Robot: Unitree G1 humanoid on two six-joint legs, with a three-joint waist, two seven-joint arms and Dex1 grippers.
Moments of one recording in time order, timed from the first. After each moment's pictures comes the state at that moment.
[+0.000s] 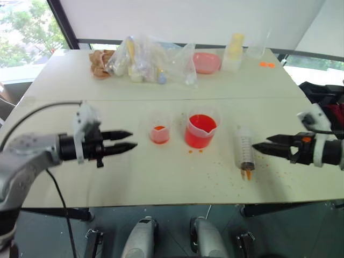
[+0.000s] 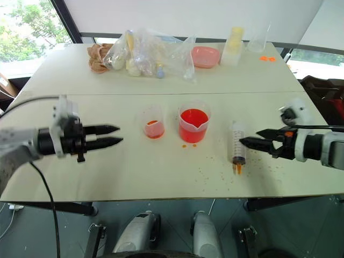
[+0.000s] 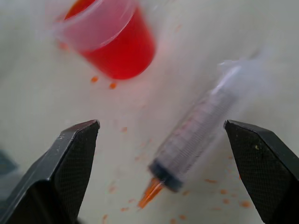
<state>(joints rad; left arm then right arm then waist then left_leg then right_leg) -0.39 0.93 0.18 -0.36 -0.83 0.76 -0.98 -0.29 -1.13 -0.27 -0.23 1.00 1.29 0.71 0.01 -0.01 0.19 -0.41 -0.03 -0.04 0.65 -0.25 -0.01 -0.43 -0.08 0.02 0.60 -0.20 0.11</state>
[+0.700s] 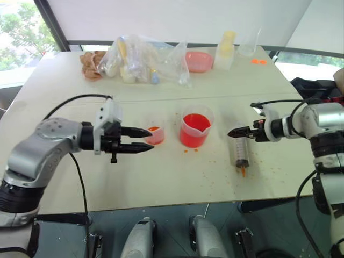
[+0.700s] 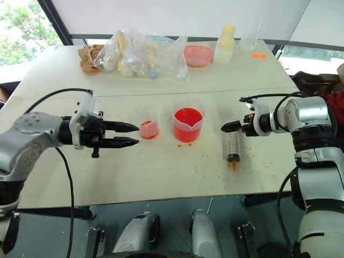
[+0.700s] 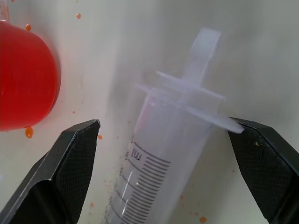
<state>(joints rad) -0.44 0.86 0.00 -0.32 -0.66 0.64 -1.15 -0.97 -0.82 0.21 0.60 0.49 1.29 0.78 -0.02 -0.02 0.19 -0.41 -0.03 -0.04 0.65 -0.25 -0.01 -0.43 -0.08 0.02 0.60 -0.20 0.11</state>
